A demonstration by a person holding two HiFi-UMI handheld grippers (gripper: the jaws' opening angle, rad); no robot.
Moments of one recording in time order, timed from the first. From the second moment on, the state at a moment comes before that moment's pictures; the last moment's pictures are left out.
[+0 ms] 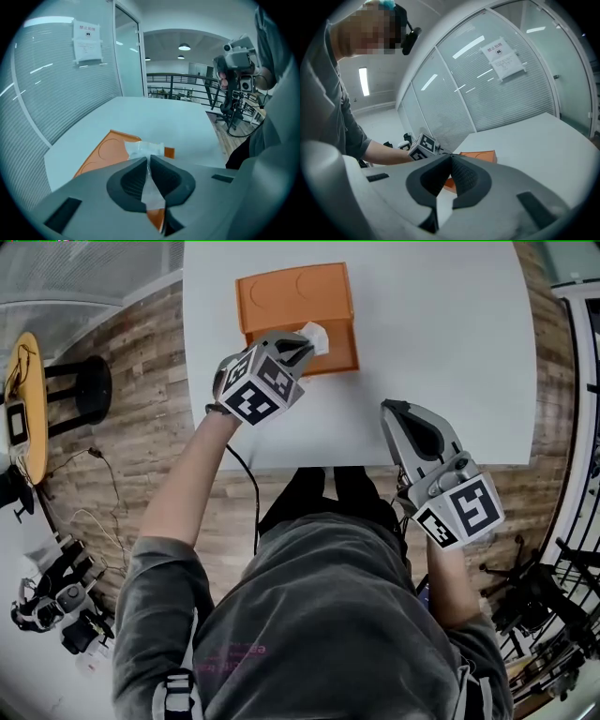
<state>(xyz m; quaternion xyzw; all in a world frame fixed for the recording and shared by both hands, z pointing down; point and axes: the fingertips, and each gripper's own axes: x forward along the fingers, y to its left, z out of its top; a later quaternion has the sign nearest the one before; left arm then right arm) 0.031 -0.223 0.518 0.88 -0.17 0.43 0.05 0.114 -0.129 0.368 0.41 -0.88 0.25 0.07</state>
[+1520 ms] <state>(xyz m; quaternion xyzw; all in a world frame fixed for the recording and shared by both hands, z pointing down) -0.030 -0.184 0.322 0.93 -0.31 0.20 0.03 0.062 -0.114 0.273 0.41 -0.90 0.12 0.05</state>
